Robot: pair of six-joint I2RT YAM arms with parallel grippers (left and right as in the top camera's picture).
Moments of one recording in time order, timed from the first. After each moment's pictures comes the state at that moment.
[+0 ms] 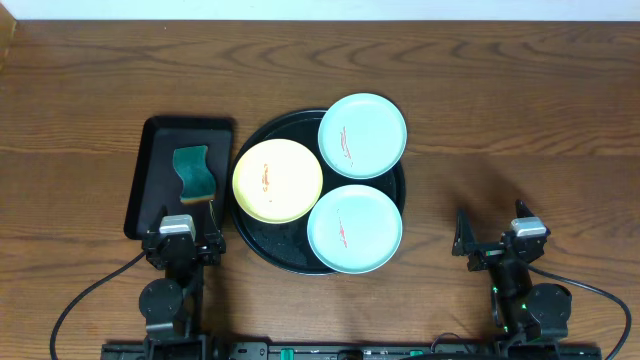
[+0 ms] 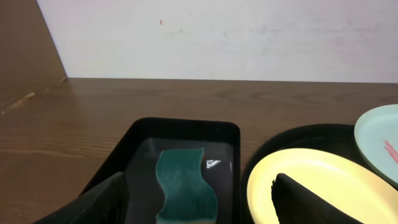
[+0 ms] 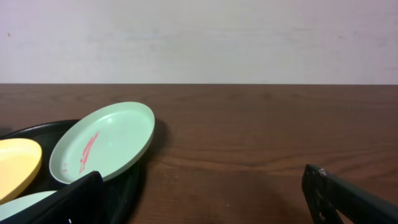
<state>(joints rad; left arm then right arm) 0.09 0.01 0.02 -0.11 0.00 0.02 0.05 0.01 0.01 -0.06 -0.11 0.05</state>
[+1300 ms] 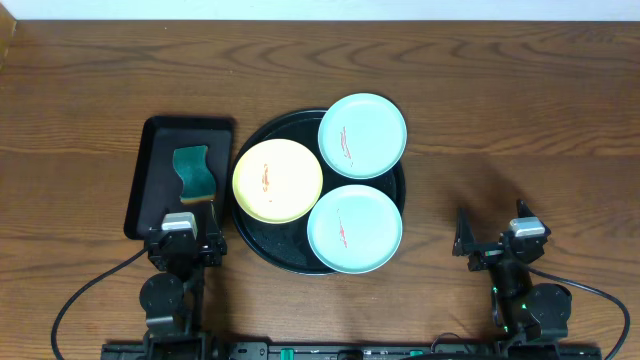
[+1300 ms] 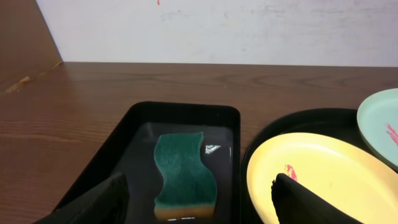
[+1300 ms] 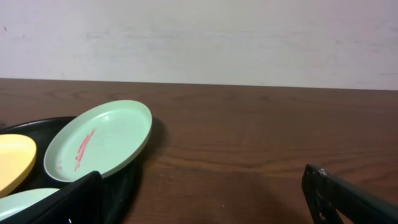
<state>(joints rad) 0.09 0.06 0.03 -0.14 0.00 0.02 0.05 0.02 0.01 -0.06 -0.10 0.02</state>
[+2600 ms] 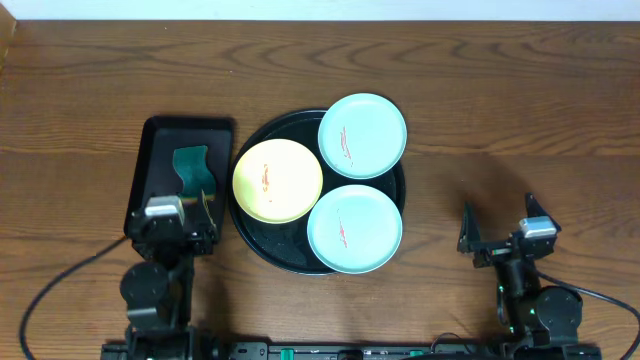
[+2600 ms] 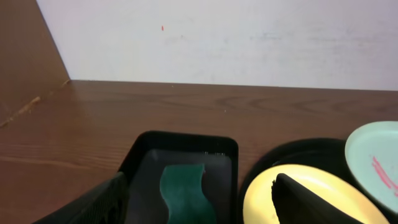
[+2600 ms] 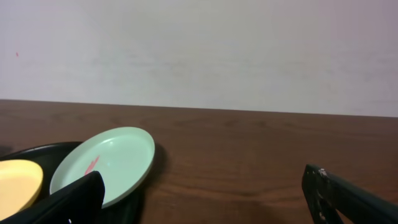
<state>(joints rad) 0.09 0.27 0.27 -0.16 -0.01 0.01 0.05 0.06 0.09 -0.02 -0.10 0.02</state>
